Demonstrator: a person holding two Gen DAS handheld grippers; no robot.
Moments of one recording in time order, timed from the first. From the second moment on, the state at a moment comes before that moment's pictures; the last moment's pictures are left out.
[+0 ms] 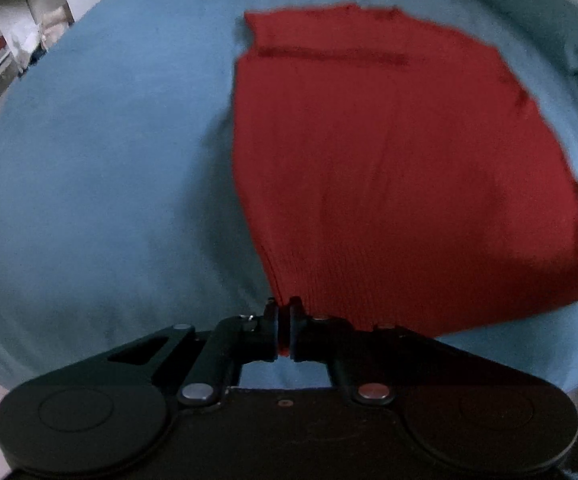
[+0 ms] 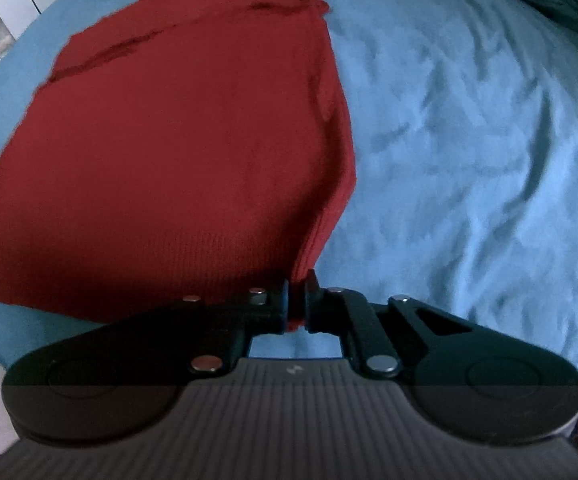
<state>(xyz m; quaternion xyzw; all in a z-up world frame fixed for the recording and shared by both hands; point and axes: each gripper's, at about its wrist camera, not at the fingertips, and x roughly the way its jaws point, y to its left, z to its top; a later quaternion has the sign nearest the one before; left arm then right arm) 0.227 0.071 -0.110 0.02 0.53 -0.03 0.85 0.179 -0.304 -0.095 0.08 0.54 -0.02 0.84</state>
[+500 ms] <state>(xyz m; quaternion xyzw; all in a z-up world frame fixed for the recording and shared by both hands) 0.405 0.066 0.028 -0.01 0.39 -0.05 0.92 0.331 -0.342 0.046 0.25 0.38 -0.03 0.89</state>
